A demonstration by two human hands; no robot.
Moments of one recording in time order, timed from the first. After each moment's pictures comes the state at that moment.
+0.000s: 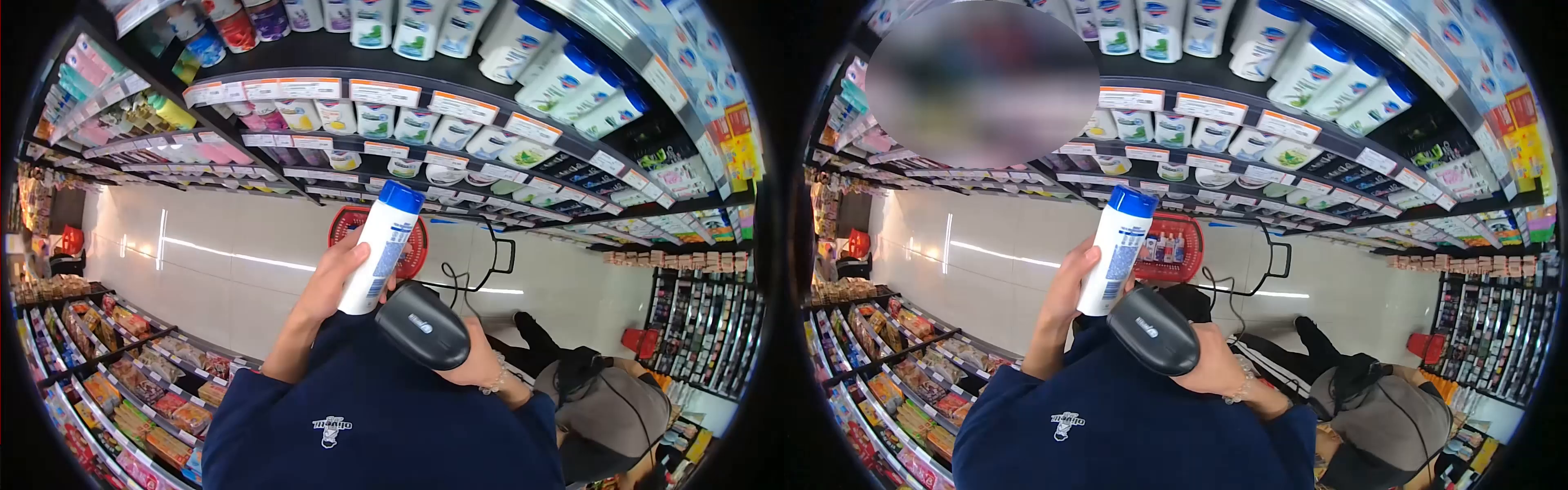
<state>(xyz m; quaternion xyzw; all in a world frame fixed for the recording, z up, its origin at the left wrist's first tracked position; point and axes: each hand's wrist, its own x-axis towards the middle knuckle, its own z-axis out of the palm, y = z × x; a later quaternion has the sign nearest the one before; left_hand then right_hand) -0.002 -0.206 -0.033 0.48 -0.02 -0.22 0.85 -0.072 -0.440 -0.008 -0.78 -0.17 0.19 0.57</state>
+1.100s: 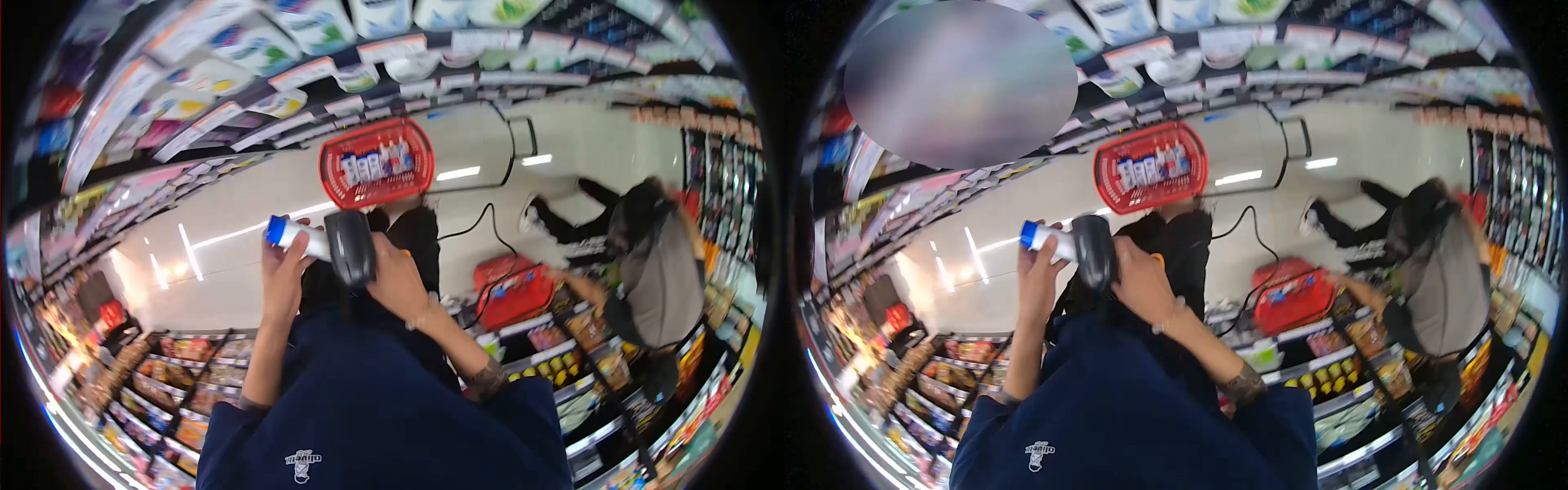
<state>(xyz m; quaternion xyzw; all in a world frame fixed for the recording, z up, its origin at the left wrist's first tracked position) -0.014 -0.168 -0.178 0.62 0.26 -0.19 0.72 -0.070 -0.349 -0.196 -0.82 0.05 0.18 0.54</state>
